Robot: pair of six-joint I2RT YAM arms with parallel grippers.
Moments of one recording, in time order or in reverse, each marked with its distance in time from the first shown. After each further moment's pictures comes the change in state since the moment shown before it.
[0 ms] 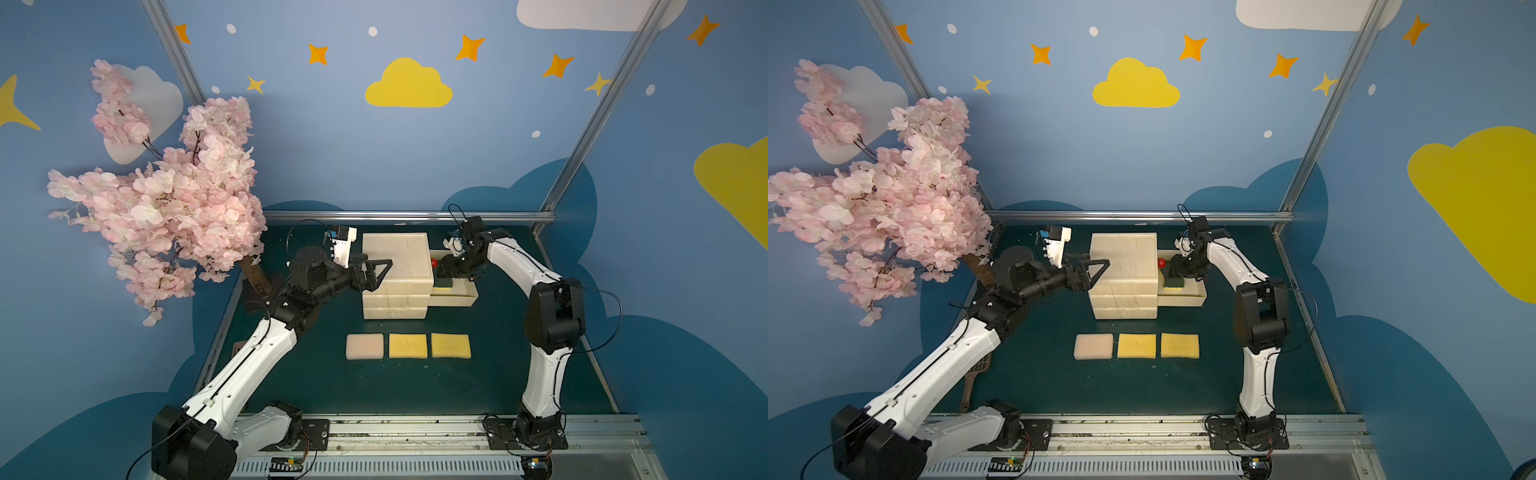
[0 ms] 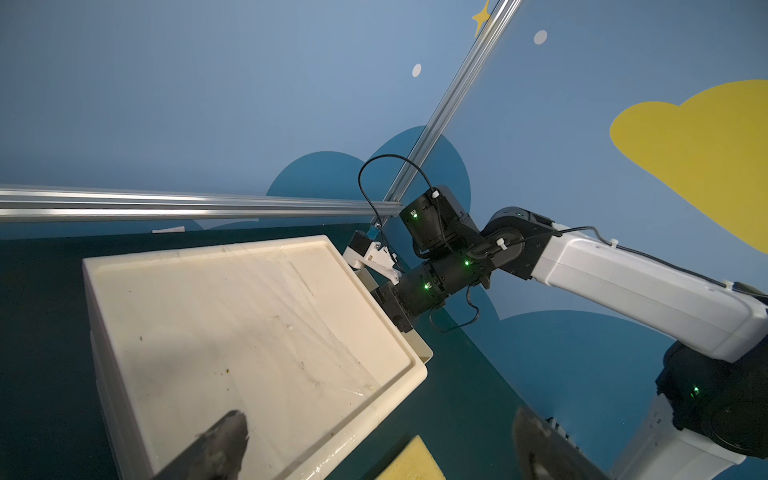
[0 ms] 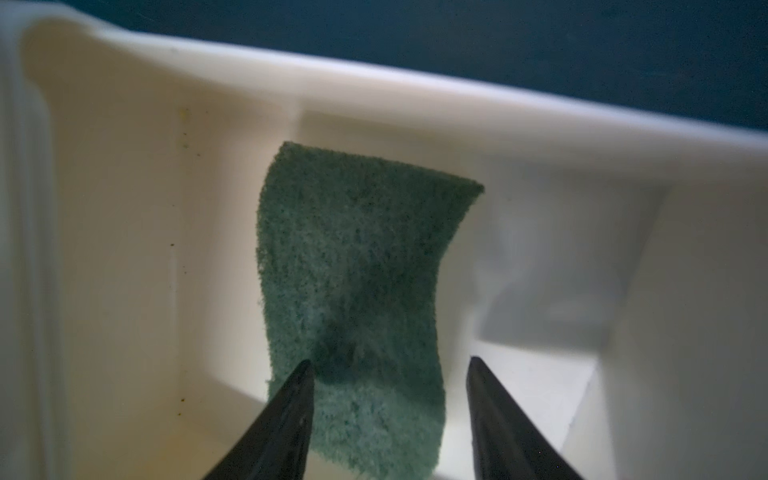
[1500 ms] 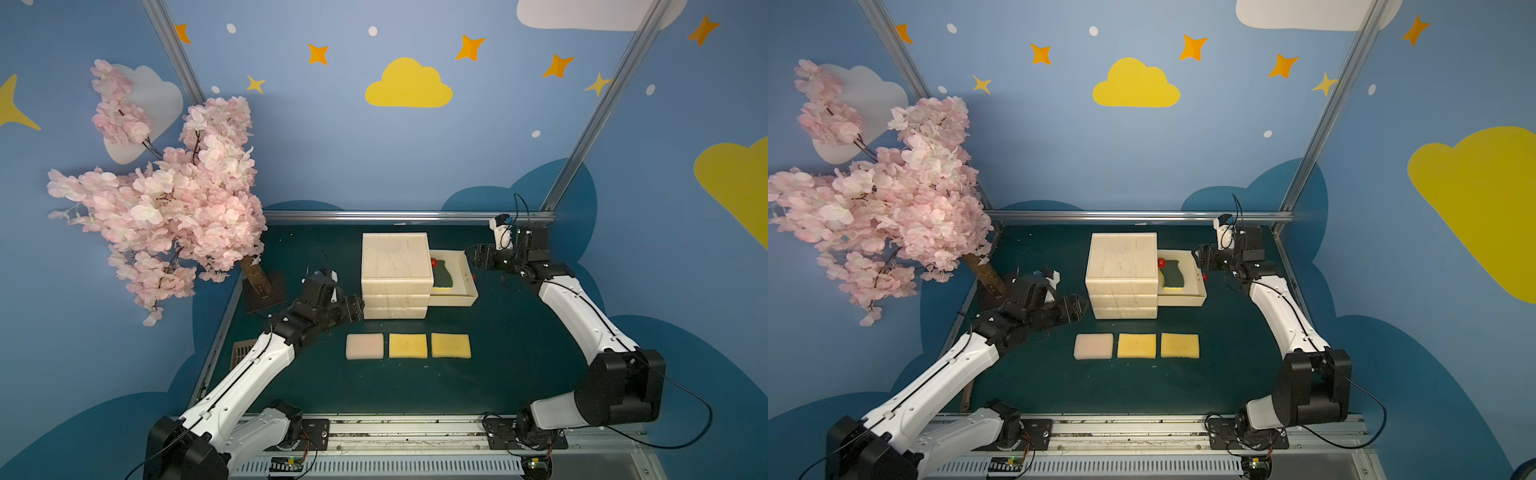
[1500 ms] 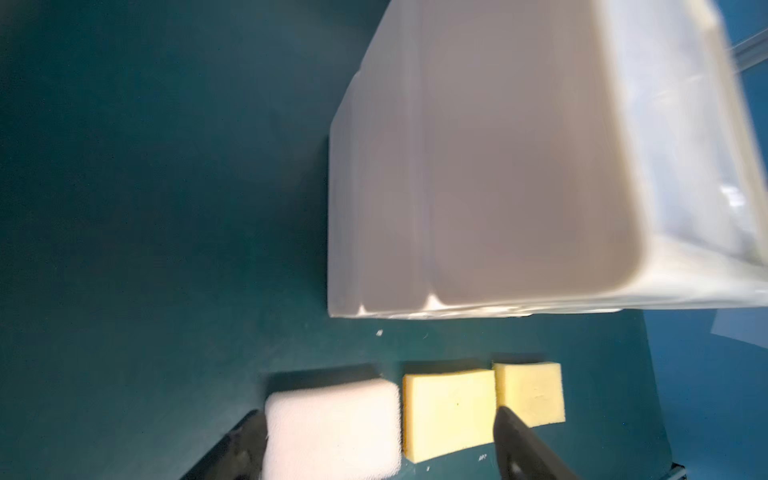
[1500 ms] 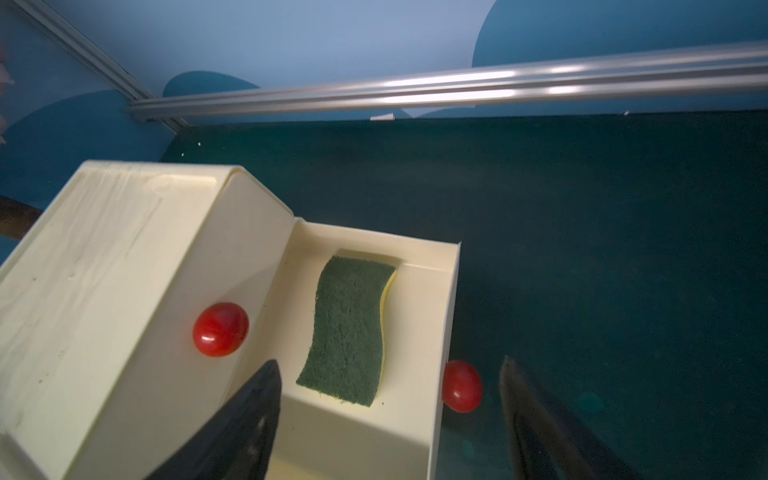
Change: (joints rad) left arm -0.028 -0.097 -0.139 -0.463 -0.345 -0.163; right arm -0.157 -0.560 -0.509 0.539 -0.035 0.031
